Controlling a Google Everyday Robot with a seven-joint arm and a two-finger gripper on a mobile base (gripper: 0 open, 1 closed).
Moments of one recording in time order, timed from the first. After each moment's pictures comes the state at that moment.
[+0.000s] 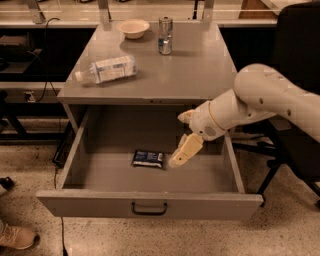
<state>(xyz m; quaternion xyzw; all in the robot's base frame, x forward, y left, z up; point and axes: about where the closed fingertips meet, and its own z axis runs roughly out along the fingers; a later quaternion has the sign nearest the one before) 0.539 -0.051 0.765 -0.57 0.73 0.24 0.28</state>
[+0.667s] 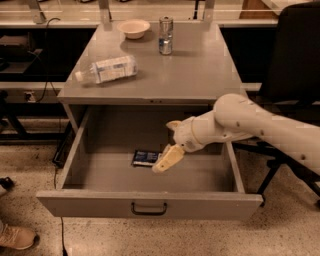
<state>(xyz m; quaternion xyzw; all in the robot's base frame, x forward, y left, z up) 0.570 -0.012 0.704 -0.55 0.72 0.24 0.34</state>
